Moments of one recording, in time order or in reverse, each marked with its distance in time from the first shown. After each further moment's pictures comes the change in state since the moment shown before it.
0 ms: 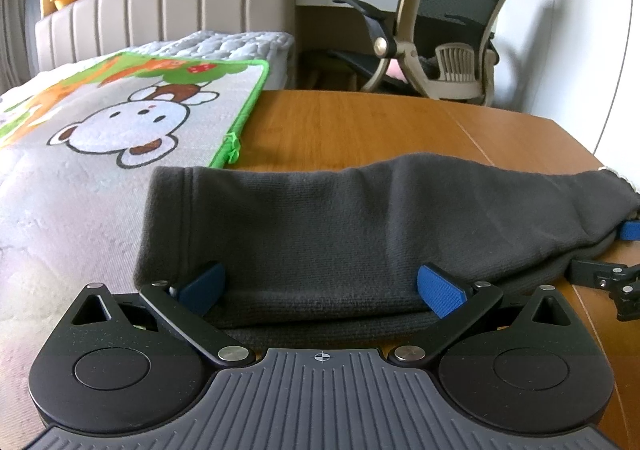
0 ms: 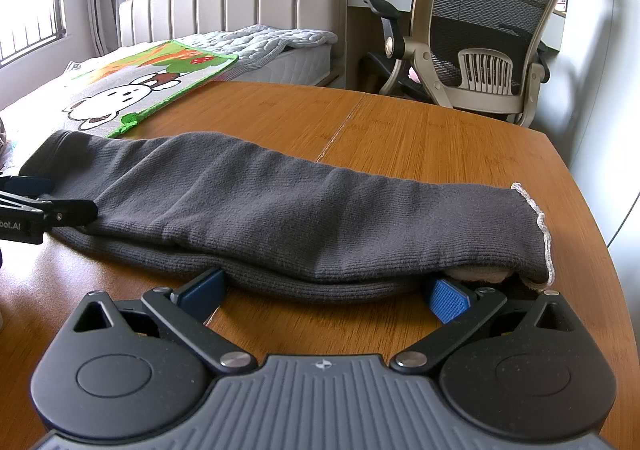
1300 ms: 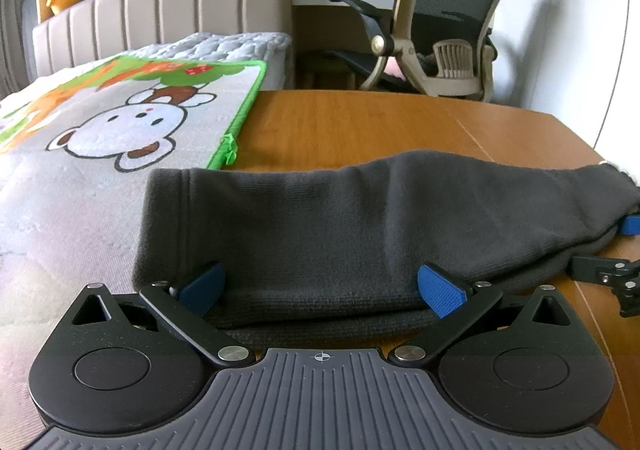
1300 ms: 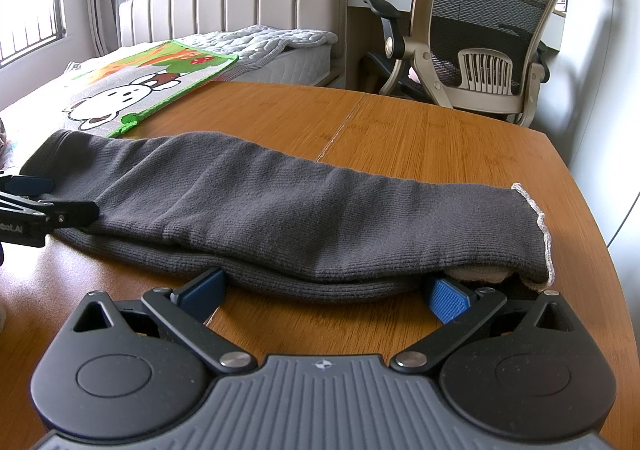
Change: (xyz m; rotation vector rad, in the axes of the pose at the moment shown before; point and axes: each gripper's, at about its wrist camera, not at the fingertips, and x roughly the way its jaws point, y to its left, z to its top) left arm 0.001 -0.005 0.001 0.021 0.003 0.019; right arm 0.000 0.000 0.000 0.000 0.000 -0.001
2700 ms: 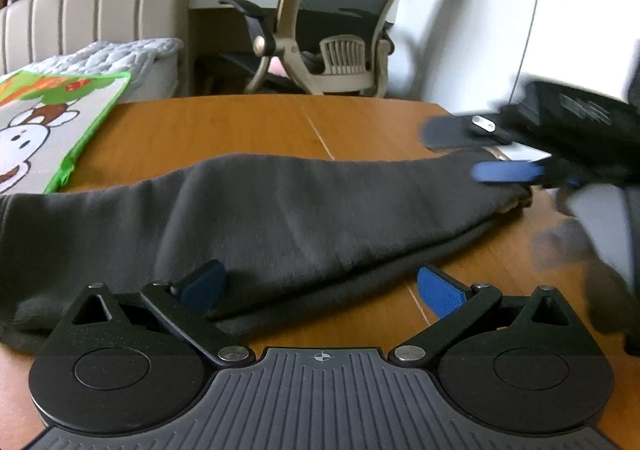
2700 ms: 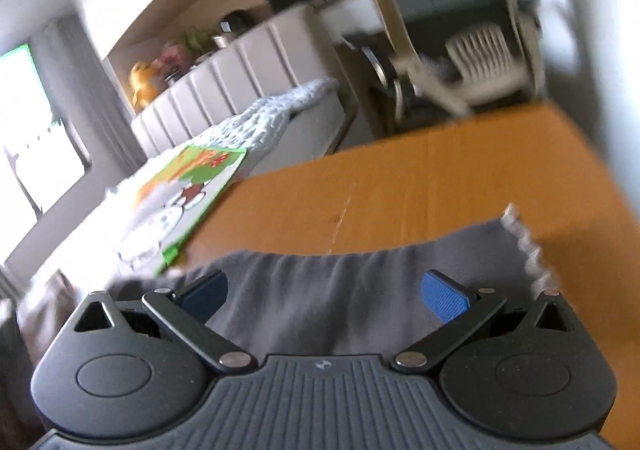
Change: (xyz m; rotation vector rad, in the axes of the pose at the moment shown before) left arm -0.006 -0.075 -0.005 0.075 -0.009 -0.285; right arm 0.001 -0.074 0.032 0.455 -0.088 0.262
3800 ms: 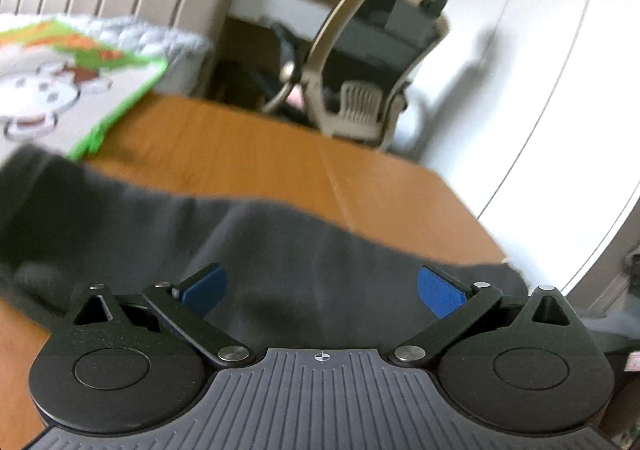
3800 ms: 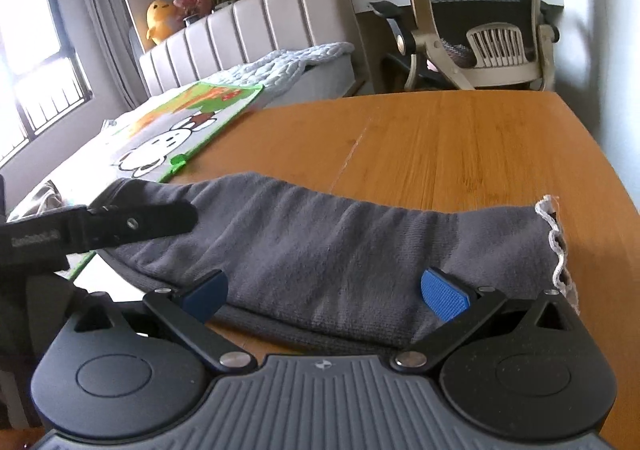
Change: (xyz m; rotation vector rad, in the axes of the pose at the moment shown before) left arm -0.018 0.028 0.001 -0.249 -0.090 -0.061; right arm -0.034 0.034 -0.062 -0.249 0.064 -0.064
